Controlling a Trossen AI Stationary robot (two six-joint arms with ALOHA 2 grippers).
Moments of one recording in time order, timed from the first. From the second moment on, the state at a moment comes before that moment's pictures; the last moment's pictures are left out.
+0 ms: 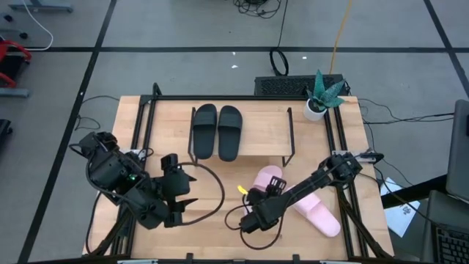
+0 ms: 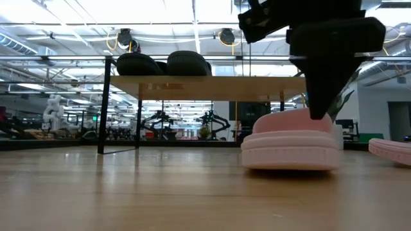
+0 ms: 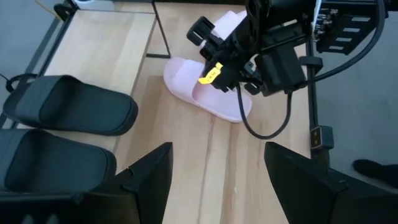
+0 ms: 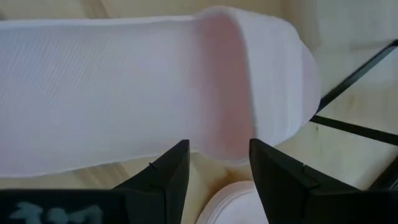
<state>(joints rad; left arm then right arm) -0.69 1.75 2.29 -1.57 -0.53 -0.70 0.51 2.20 1.81 -1.51 0.34 1.00</state>
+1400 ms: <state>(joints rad) -0.67 1.75 2.29 -1.57 -0.48 -0.68 0.45 2.21 1.71 -1.47 0.42 0.87</state>
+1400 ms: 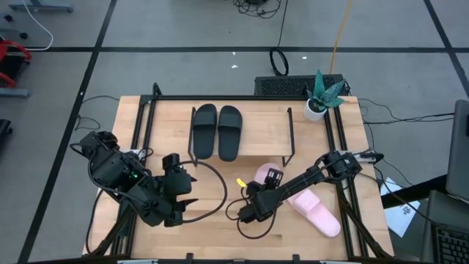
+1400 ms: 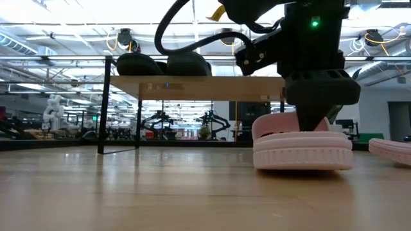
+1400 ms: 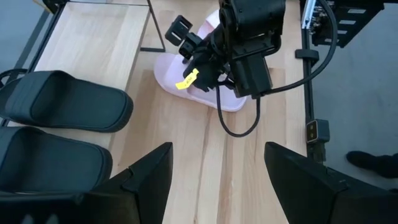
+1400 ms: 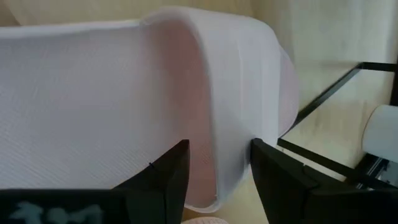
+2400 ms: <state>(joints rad) -0.68 1.75 2.29 -1.57 -0.44 -0.68 0.45 2.21 1.71 -1.46 0.41 0.85</state>
